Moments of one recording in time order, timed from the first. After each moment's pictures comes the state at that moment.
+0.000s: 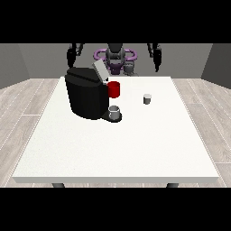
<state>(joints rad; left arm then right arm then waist) -0.01 0.12 0.01 -1.59 -0.02 -0.02 0.02 0.02 -0.10 -0.02 -1.58 -0.01 0.02 0.03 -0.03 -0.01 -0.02</state>
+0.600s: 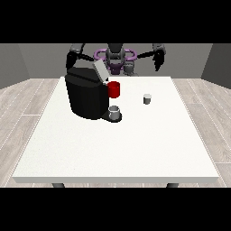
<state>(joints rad) -0.05 0.26 -0.04 -1.54 -0.16 -0.13 -0.14 -0.03 -0.08 -0.04 -1.54 0.11 -0.11 -0.03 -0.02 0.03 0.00</state>
